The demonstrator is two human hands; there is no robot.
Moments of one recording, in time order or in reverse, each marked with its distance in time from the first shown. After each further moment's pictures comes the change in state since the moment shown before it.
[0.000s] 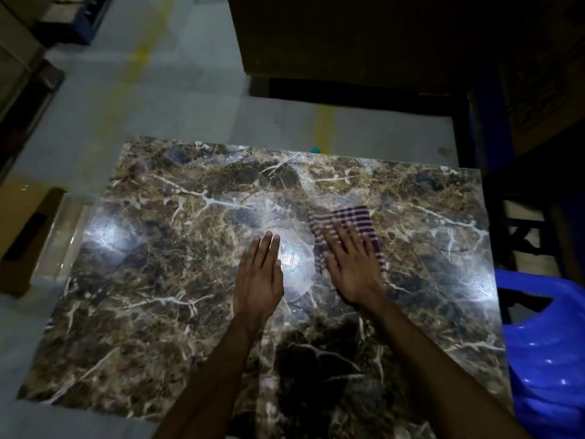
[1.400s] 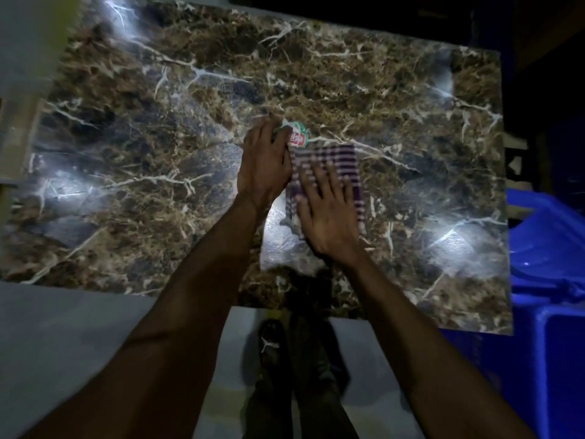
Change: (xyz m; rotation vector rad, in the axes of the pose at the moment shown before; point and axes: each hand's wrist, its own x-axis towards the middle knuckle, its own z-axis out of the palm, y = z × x) left_hand -0.002 -0.010 0.011 -0.010 0.151 0.170; right_hand -0.117 -0.105 0.053 0.015 0.094 0.028
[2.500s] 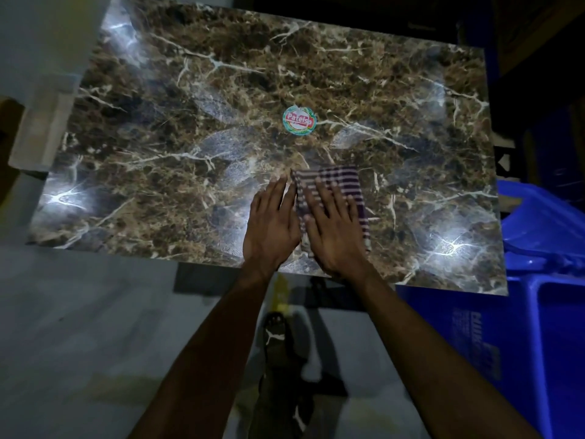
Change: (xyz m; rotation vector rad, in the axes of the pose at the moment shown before) left_hand -0.175 0.035 -0.039 0.014 -0.110 -0.069; right_hand -0.090 -0.025 0.008 -0.007 -0.033 -0.007
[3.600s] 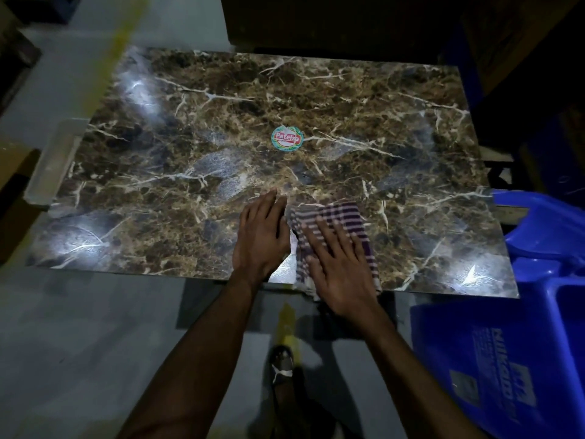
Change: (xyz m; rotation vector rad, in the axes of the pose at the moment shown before) left_hand 0.002 -0.010 0.012 -0.084 0.050 0.016; right_hand -0.066 0.013 0.012 0.007 0.019 -0.001
